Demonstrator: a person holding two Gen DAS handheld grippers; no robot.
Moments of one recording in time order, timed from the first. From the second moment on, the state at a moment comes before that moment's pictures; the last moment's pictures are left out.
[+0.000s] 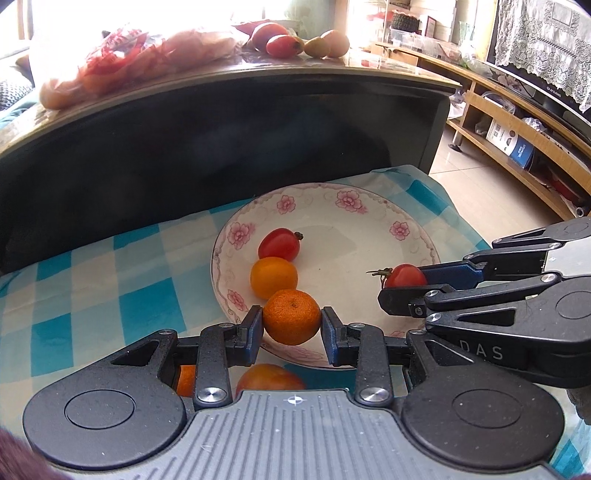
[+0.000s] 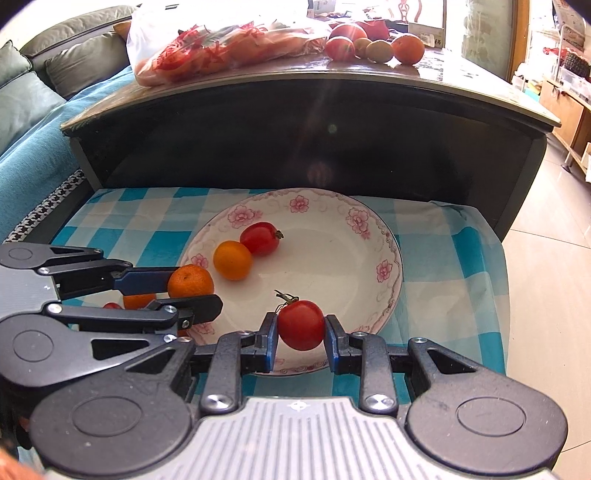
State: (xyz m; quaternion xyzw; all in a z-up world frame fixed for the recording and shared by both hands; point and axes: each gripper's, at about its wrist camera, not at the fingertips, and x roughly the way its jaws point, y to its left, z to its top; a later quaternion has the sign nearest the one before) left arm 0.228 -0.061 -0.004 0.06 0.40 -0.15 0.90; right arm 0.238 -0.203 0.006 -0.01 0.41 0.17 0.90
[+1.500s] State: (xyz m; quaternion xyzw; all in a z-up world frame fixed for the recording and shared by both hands) left arm 0.207 -0.039 0.019 0.08 0.38 -0.13 0.91; right arm 0.229 -0.201 0.023 0.00 0.38 0.16 0.91
